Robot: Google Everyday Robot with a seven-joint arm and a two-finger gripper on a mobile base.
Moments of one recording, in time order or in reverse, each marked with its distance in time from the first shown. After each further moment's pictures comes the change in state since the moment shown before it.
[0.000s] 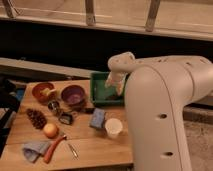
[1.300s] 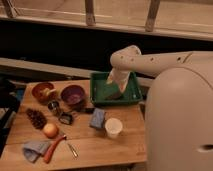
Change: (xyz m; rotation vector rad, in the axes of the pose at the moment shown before) arm 0.018 -0.013 -0.078 -0.033 -0.059 0.022
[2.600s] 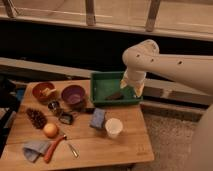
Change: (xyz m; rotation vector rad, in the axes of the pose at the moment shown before) arm 0.010 -0.082 -0.073 0.130 -0.006 0.016
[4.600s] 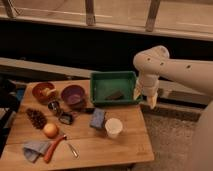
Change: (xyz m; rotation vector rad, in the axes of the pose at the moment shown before) arm 0.011 -0.085 0.014 0.201 0.120 0.075
